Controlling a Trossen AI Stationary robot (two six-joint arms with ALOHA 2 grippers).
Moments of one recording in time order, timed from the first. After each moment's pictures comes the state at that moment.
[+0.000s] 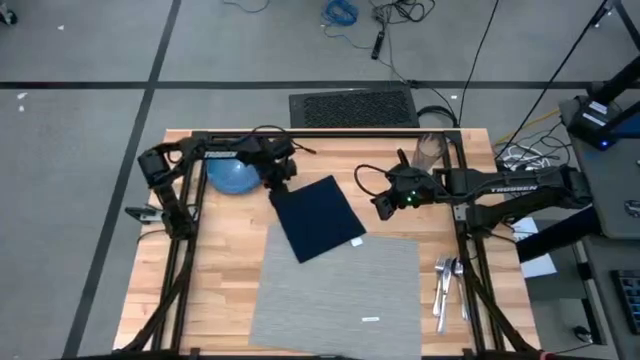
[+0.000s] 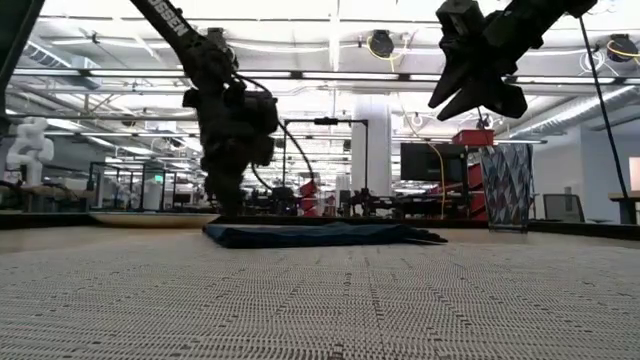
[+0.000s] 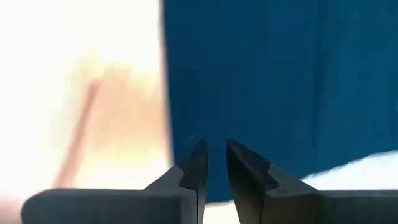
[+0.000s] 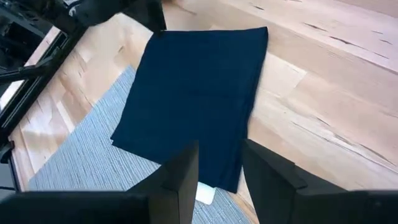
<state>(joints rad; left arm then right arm) 0.59 1.75 1.06 -0.72 0.41 0.15 -0.06 1.09 0.81 -0.50 0.15 0.82</state>
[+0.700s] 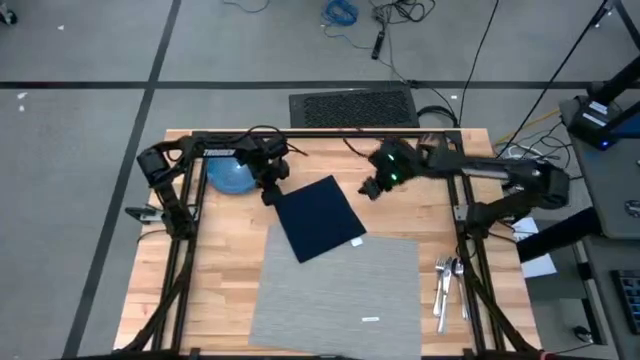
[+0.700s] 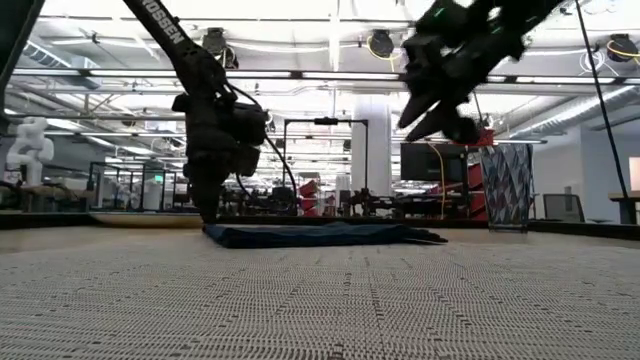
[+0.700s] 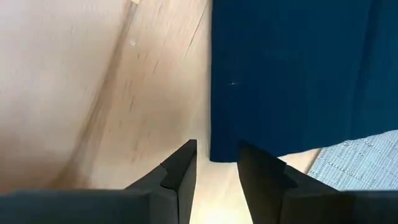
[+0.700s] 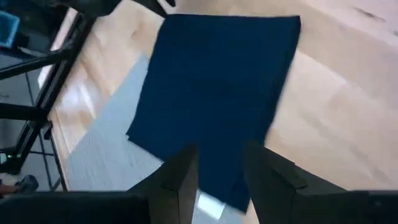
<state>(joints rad) 0.63 1.75 1.01 -0.77 0.41 0.19 -0.42 1.40 0.96 -0.43 -0.36 0.56</state>
